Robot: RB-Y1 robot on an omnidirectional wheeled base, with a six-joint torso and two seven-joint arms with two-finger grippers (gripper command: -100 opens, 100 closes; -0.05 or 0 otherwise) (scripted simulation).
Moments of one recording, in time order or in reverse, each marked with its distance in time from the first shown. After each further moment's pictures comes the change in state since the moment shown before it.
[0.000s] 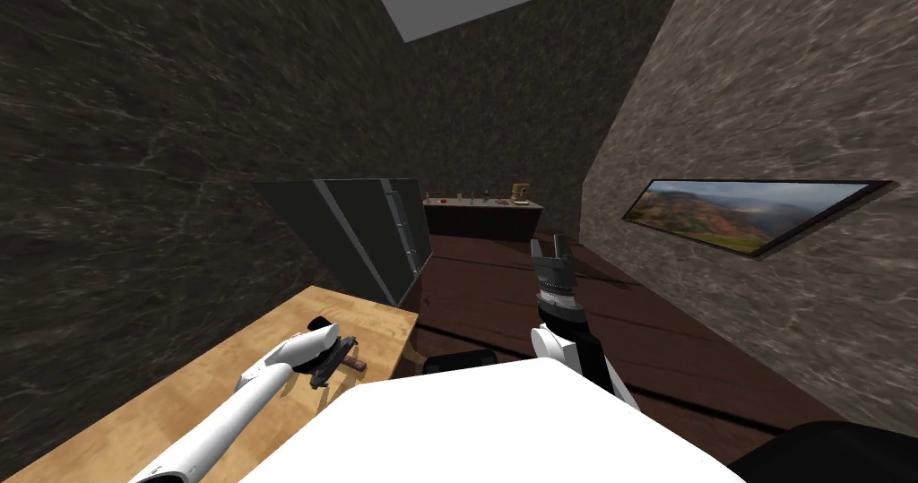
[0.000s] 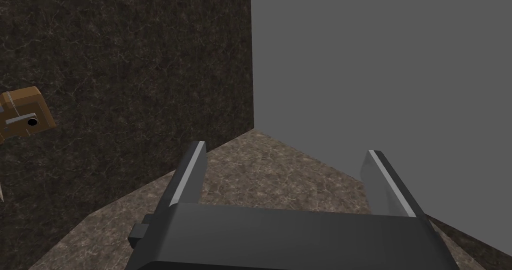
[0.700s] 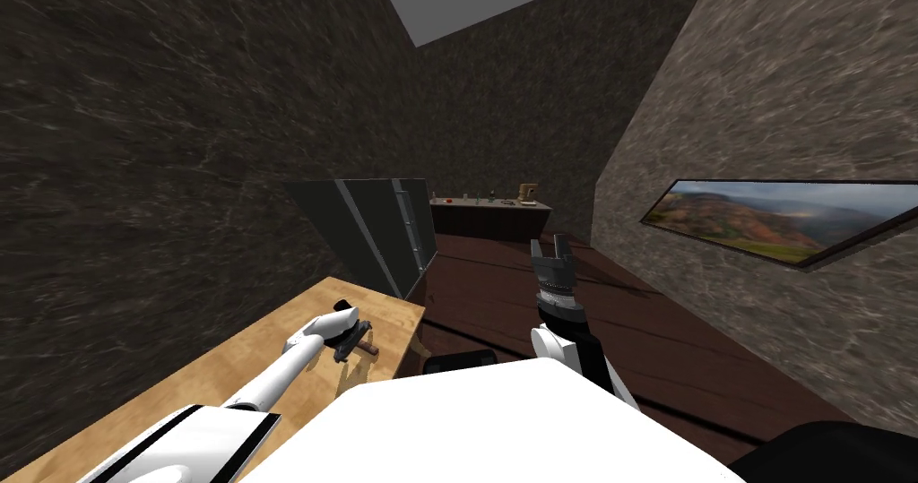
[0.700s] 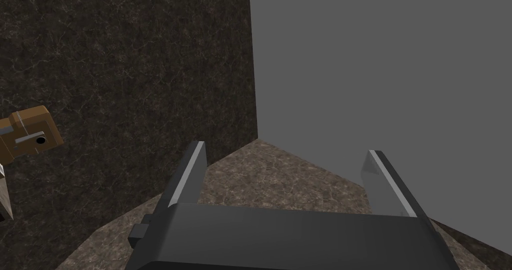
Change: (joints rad) left arm -0.173 -0.058 -0.069 0.120 -0.055 0.005 -0.007; right arm 0.000 0.000 0.000 0.000 0.000 0.000 0.000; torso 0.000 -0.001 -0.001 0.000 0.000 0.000
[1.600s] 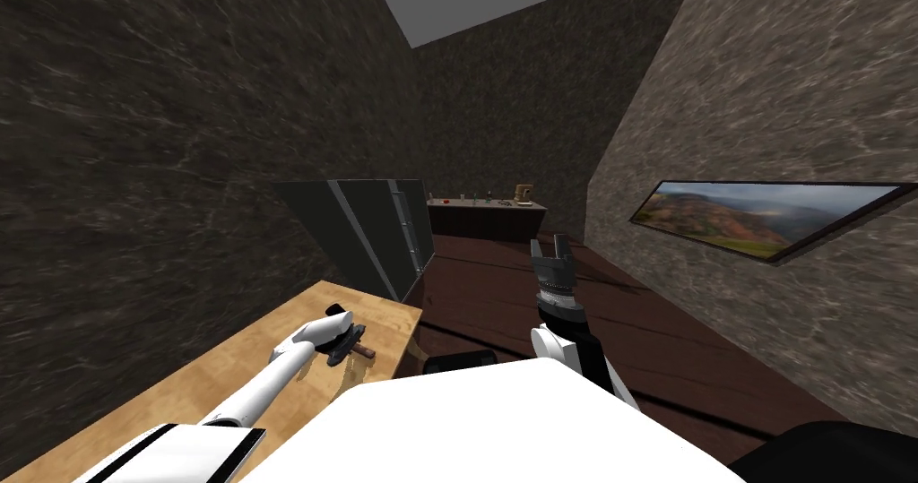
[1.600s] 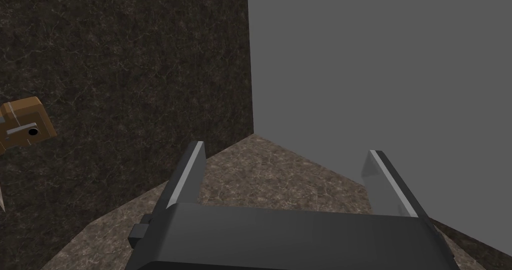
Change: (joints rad) left arm 0.047 0.022 0.026 -0.033 0.022 -0.003 -0.003; right arm 0.000 0.000 0.000 0.000 0.000 0.000 0.000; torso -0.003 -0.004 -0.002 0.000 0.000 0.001
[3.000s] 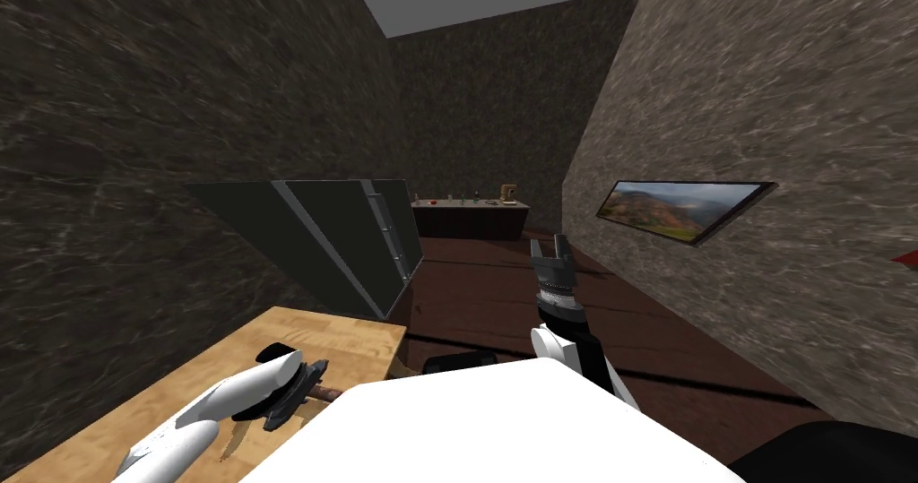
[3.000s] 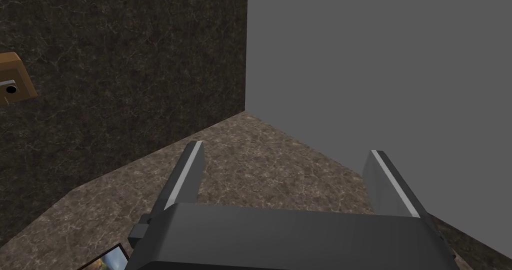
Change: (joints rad) left arm 0.378 0.125 0.149 -0.293 0.113 -0.001 0.036; right arm 0.000 0.000 0.000 0.000 0.000 0.000 0.000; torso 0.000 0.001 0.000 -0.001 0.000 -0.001
